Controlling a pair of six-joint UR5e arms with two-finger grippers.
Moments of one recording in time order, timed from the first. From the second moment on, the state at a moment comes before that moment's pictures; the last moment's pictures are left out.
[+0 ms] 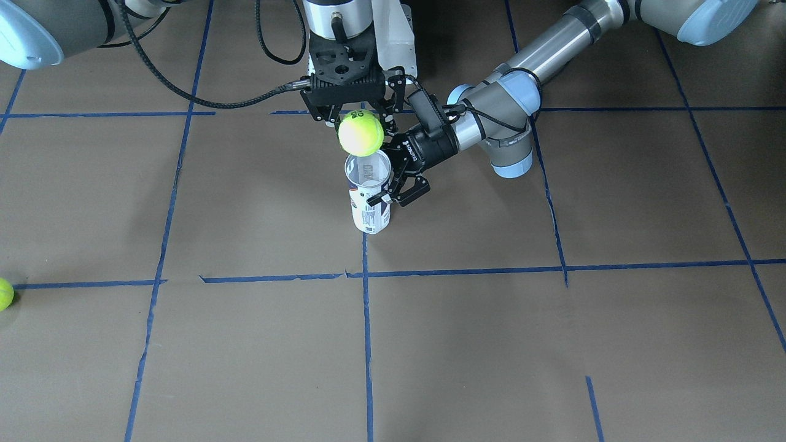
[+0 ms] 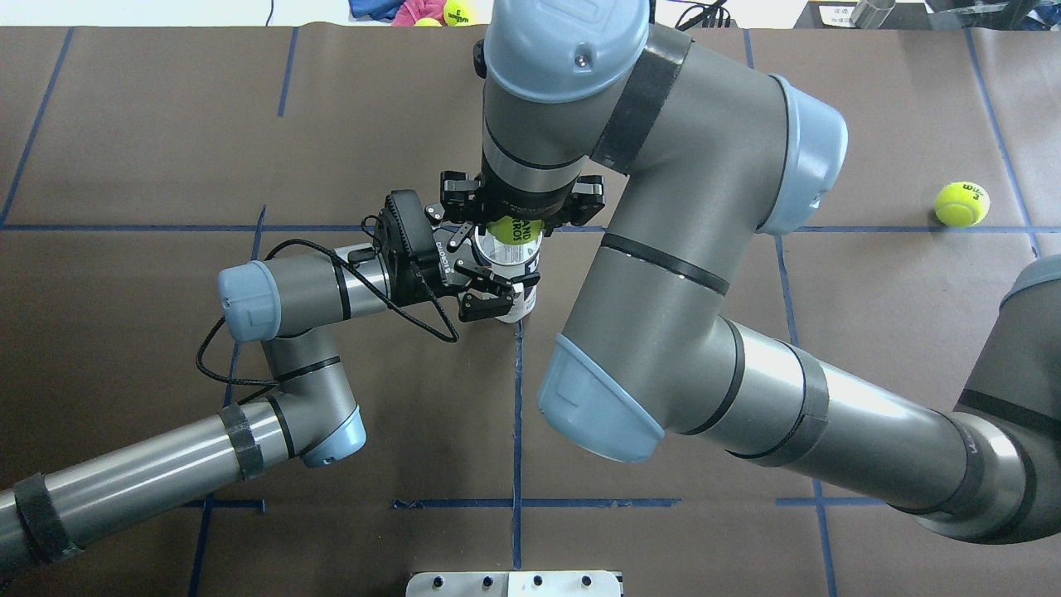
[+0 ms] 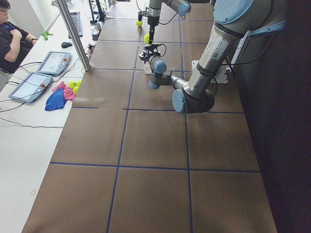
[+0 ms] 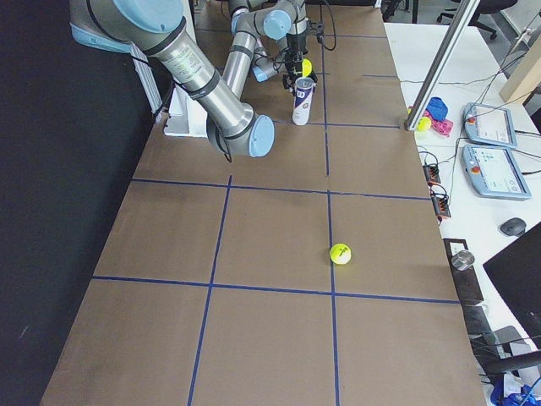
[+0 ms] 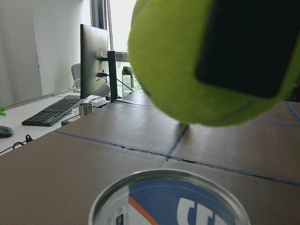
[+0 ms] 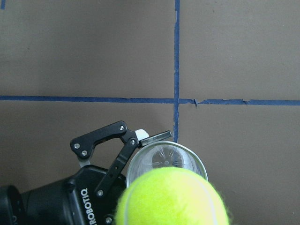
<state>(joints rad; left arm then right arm) -0.51 -2.23 -1.19 -3.30 -1.66 -0.34 0.59 -0.61 1.79 -1.92 1.86 1.16</state>
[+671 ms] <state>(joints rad) -0.51 -2.23 -1.20 -3.30 -1.66 -0.34 0.59 -0.61 1.76 -1.92 1.86 1.15</state>
